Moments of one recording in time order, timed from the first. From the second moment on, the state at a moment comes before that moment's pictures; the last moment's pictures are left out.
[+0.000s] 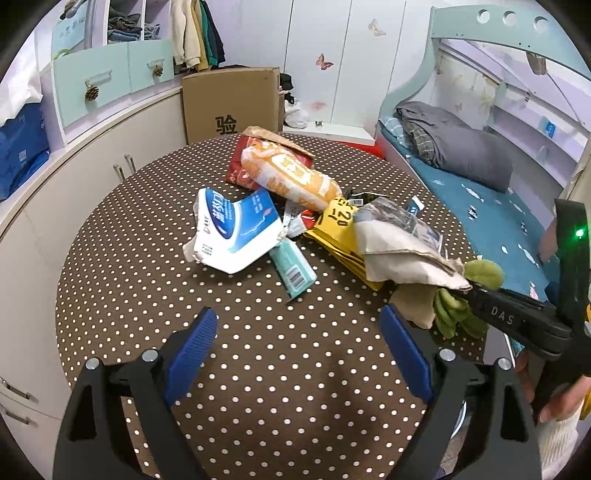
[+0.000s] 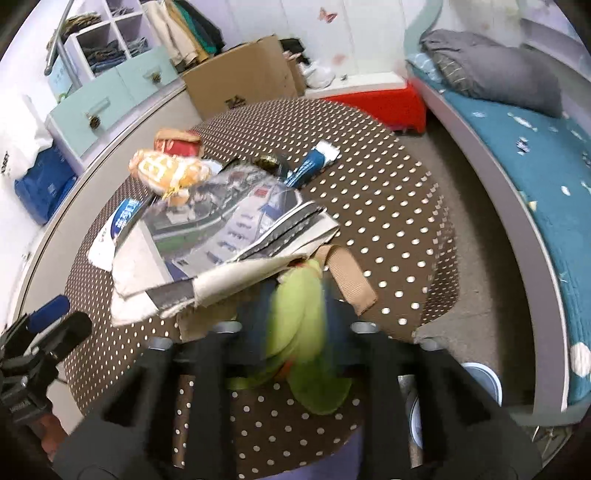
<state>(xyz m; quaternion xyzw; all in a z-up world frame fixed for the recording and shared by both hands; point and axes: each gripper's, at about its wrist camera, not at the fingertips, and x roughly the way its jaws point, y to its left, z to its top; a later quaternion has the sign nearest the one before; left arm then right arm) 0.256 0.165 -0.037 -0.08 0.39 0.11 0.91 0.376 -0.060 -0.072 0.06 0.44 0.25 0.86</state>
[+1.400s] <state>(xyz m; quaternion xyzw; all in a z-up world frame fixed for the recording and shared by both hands) 0.313 0.110 -0.017 -0.13 0.36 0.04 0.92 0.355 -0.163 -0.024 0.08 0.38 0.17 0.90</state>
